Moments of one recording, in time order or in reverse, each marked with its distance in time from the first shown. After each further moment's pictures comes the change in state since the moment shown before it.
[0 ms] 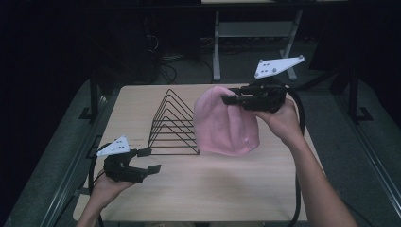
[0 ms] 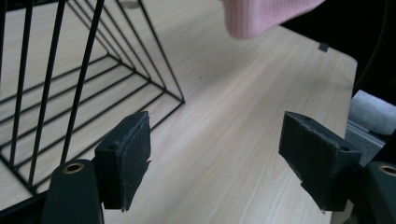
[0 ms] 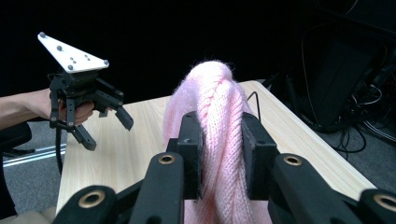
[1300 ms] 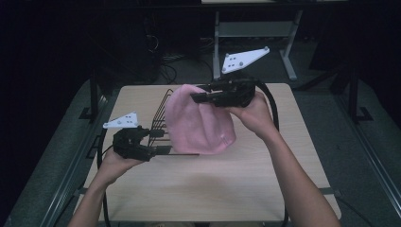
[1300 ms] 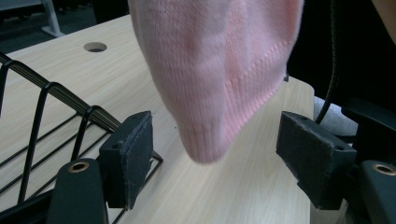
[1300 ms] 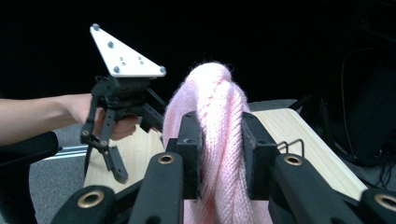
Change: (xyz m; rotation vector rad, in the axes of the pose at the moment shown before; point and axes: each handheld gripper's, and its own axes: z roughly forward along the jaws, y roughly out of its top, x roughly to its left) left arm 0.013 0.064 0.017 -0.021 -0.152 0.047; right arm 0.019 0.039 0.053 -0.033 0.133 -0.079
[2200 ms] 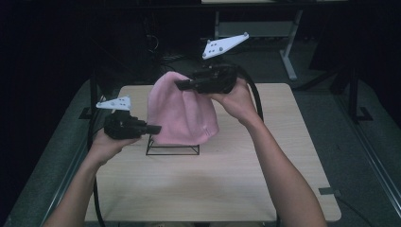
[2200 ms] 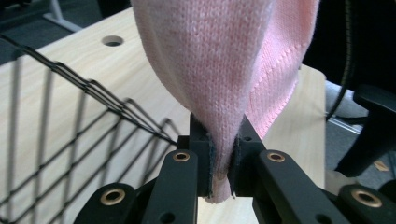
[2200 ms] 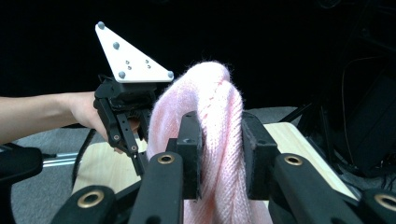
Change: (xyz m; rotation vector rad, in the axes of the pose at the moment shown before) left arm 0.036 0.029 -0.023 0.086 0.023 0.024; right arm -0.021 0.027 0.031 -0.015 -0.012 -0.005
